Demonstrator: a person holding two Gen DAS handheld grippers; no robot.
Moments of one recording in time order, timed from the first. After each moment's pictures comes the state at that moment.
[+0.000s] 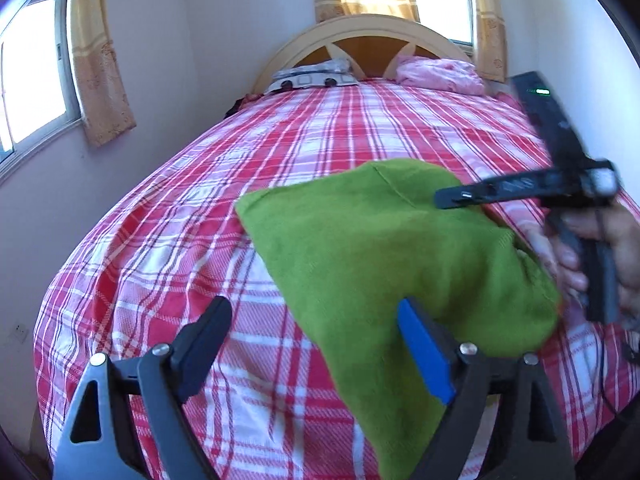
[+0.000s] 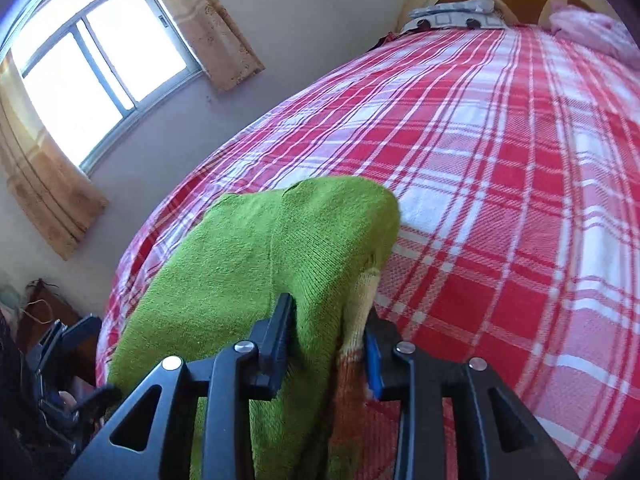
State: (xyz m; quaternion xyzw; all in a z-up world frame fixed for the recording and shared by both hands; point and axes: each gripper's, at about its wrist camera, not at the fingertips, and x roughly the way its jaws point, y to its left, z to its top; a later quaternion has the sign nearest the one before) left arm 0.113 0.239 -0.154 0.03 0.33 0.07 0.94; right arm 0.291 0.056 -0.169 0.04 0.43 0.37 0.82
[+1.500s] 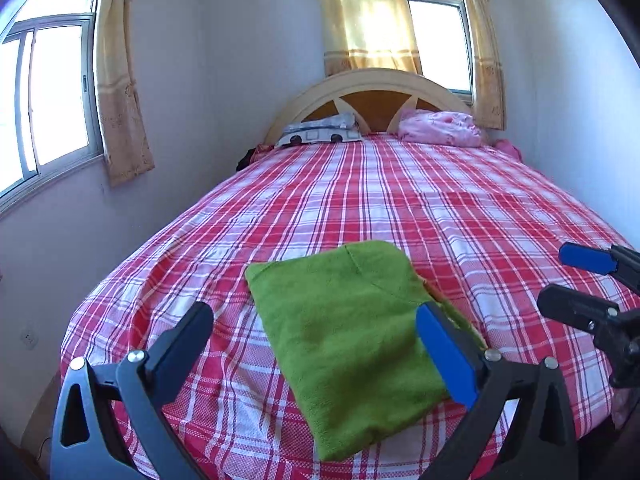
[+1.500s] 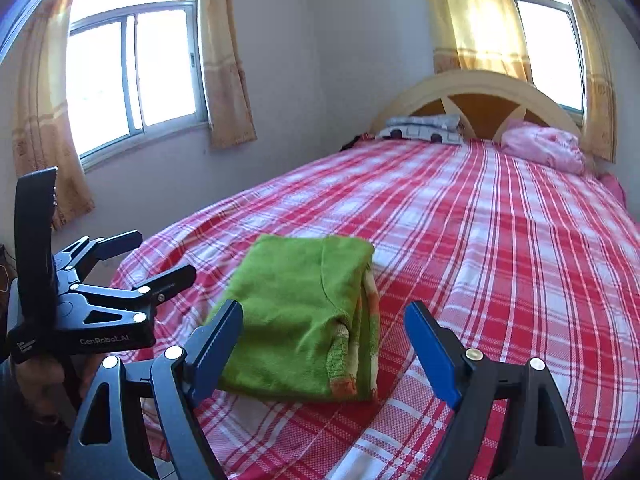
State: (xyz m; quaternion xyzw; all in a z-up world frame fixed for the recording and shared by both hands) left arm 0.063 0.199 -0.081 0.03 0.25 0.08 0.97; right arm 0.083 -0.003 -0.053 -0.03 0.26 0.30 0.92
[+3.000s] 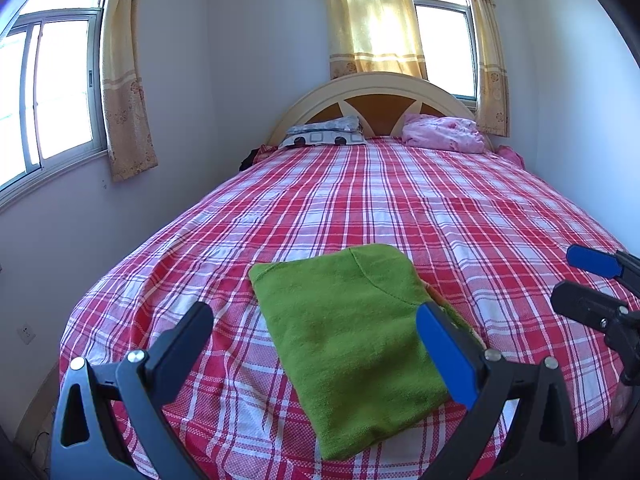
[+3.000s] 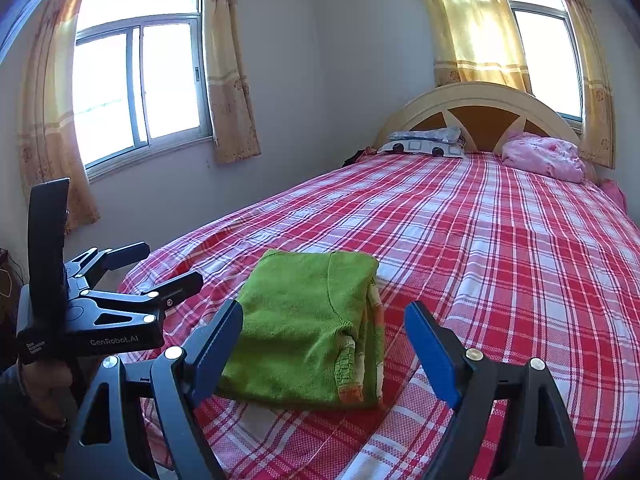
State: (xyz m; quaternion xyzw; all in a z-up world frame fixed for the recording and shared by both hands) left arm 0.057 0.203 -0.080 0.02 0.24 0.09 0.97; right arm 0.078 -0.008 -0.051 -0.01 0.24 0.31 0.92
